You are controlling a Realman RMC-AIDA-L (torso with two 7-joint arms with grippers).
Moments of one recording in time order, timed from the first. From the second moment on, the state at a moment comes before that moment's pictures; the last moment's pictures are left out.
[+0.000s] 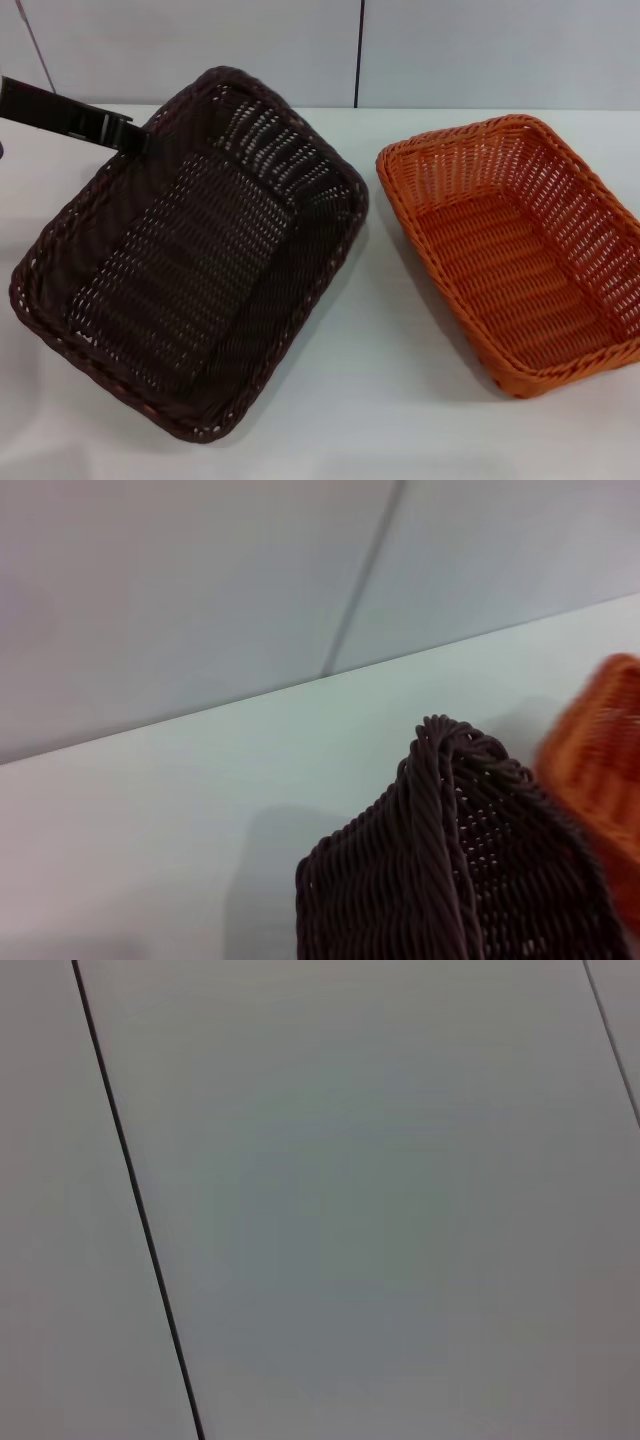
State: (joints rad) left arm -0.68 -1.98 -2.27 -1.35 2.43 -1.61 0.63; right arm 0.54 2.04 -0.02 -0.12 -0.93 -1.03 0.42
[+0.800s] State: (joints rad) left arm -0.85 -1.87 -2.28 -0.92 2.24 -1.67 0.84; right arm 0.55 2.03 -0.02 -0.13 -0.93 -1.00 0.42
